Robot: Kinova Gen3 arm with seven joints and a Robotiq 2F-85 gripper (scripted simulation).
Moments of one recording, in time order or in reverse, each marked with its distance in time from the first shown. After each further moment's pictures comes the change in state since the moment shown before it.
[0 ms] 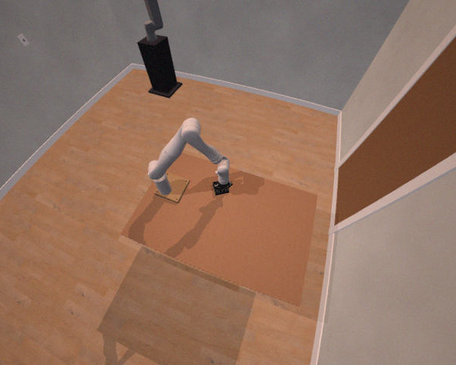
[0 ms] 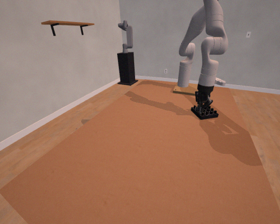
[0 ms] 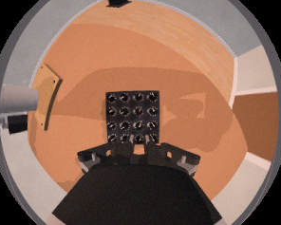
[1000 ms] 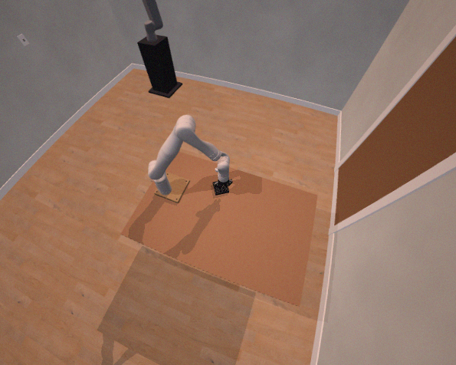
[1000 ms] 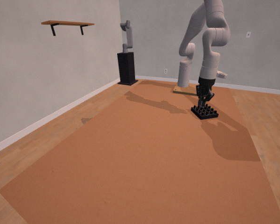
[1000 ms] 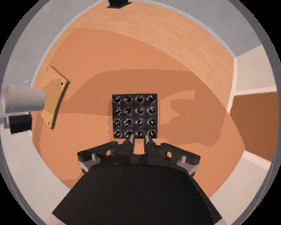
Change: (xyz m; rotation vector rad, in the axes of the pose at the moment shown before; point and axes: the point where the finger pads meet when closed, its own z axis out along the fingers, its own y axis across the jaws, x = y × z) arm 0.000 -0.002 -0.034 0.007 0.000 0.001
